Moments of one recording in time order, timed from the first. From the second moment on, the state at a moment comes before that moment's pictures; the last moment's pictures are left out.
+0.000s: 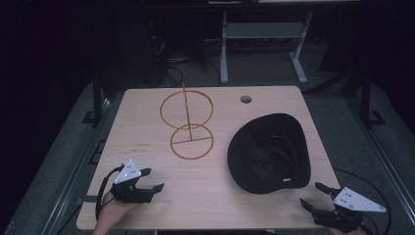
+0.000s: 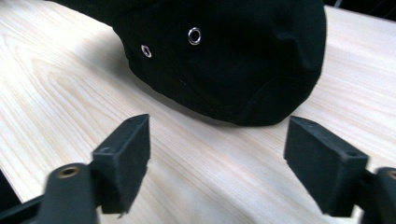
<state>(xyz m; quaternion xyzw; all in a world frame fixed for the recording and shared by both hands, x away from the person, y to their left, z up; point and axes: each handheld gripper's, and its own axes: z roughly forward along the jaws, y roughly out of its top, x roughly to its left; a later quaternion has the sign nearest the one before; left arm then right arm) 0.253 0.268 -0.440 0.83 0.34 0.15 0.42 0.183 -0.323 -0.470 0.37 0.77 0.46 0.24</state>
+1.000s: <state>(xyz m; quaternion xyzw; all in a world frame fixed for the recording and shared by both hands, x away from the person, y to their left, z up) 0.249 0.154 -0.413 0.87 0.20 0.11 0.44 0.182 -0.326 -0.465 0.40 0.75 0.47 0.22</state>
